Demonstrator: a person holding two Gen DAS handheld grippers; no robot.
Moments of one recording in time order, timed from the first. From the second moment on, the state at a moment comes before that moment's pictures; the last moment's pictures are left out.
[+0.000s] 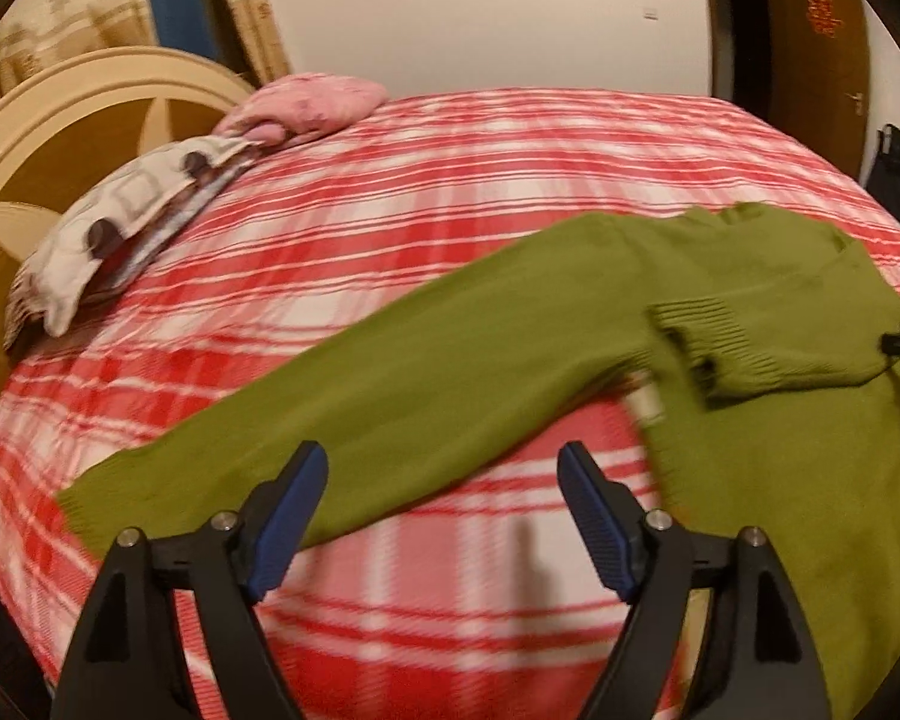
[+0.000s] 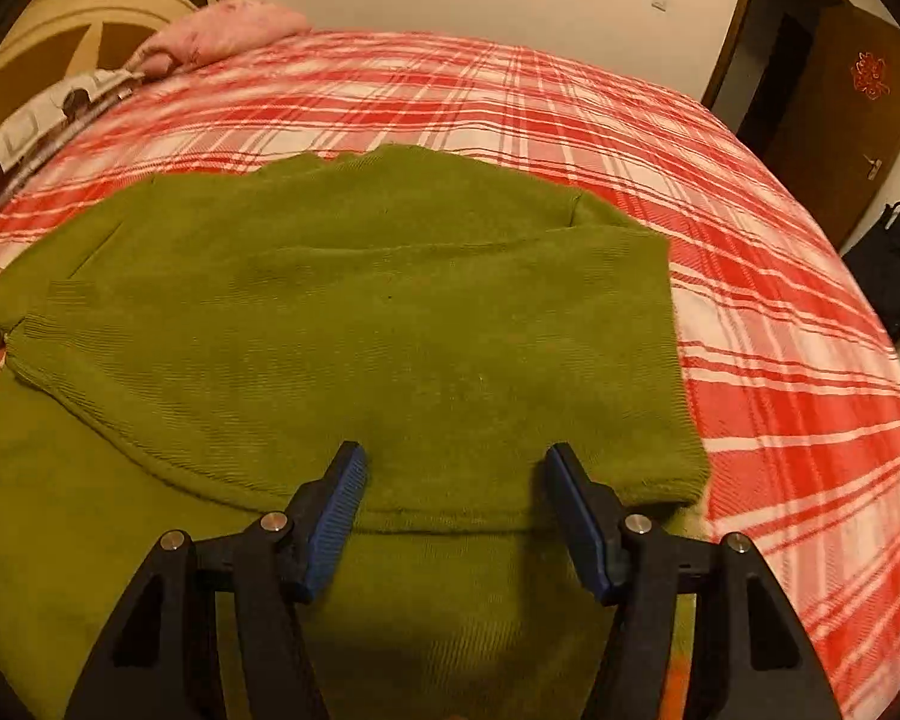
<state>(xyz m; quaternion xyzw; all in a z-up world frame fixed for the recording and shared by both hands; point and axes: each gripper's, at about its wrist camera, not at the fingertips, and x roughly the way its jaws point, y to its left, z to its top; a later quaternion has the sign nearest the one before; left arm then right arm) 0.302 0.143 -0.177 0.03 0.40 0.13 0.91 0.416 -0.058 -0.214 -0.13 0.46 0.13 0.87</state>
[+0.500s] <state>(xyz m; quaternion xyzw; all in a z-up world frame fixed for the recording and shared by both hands) 0.218 0.289 -0.173 -0.03 0.38 0.28 0.88 0.378 0.108 -0.215 -0.16 0.42 0.28 0.85</state>
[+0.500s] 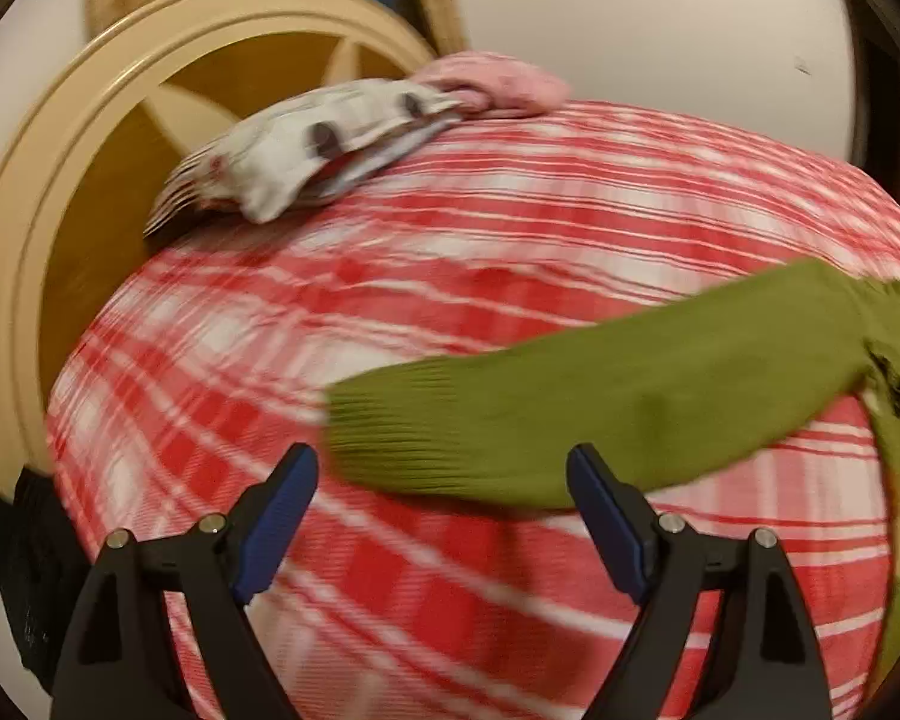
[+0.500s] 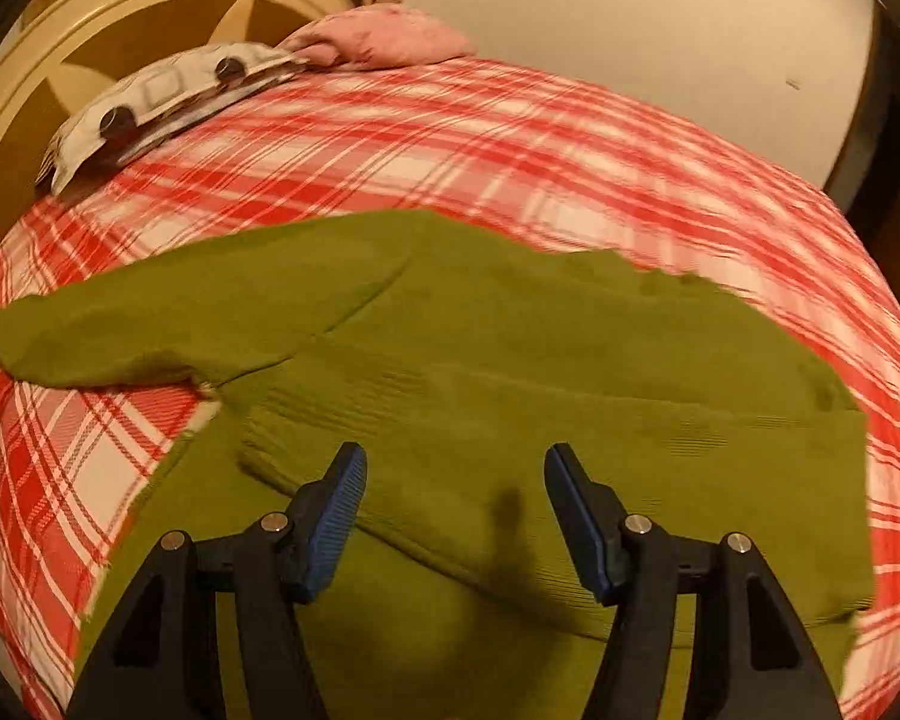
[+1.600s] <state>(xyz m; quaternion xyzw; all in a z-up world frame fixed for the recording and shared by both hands) 0.223 0.360 -0.192 -0.21 0.35 0.22 0.89 0.296 0.071 -0.199 -0.18 0.38 0.31 0.85</state>
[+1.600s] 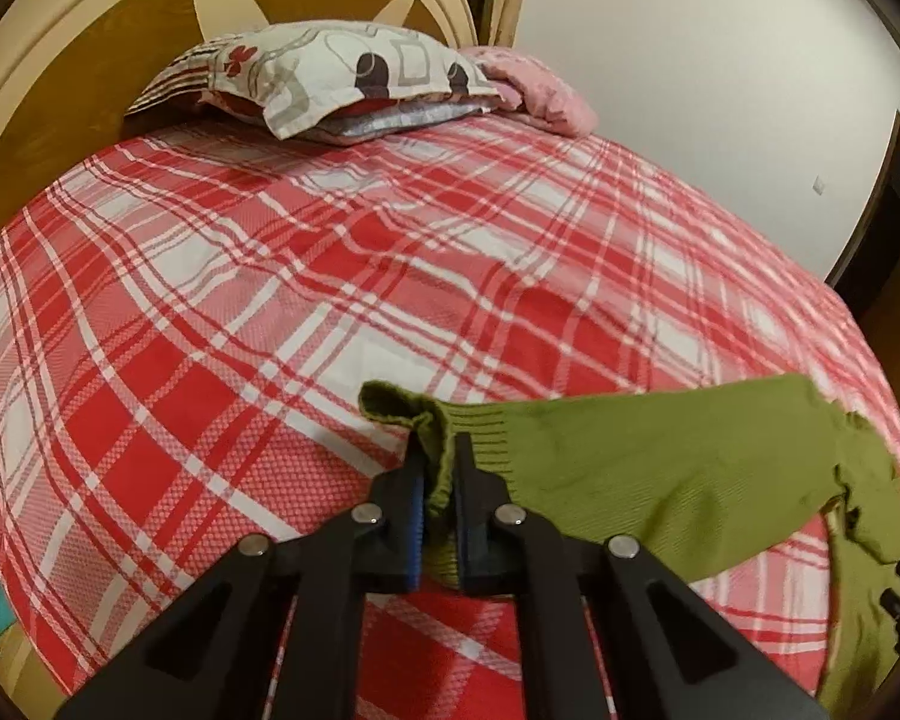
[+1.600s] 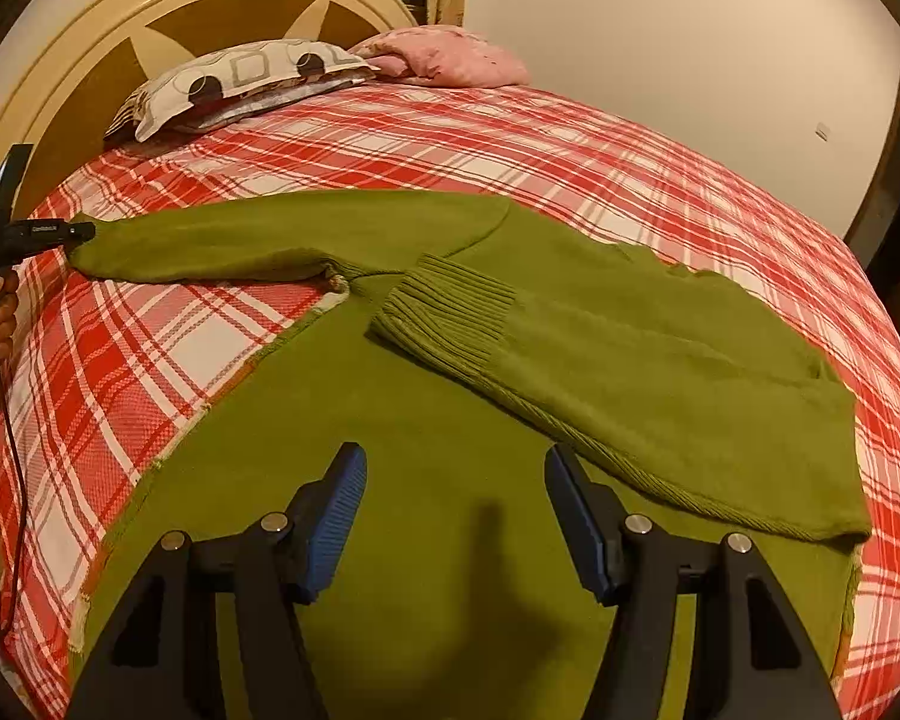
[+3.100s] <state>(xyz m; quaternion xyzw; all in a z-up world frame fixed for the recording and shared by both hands) 0.350 0.064 -0.009 -0.15 0.26 -0.06 0.95 0.295 -0.134 -0.185 -0.01 0.36 0.21 0.91</state>
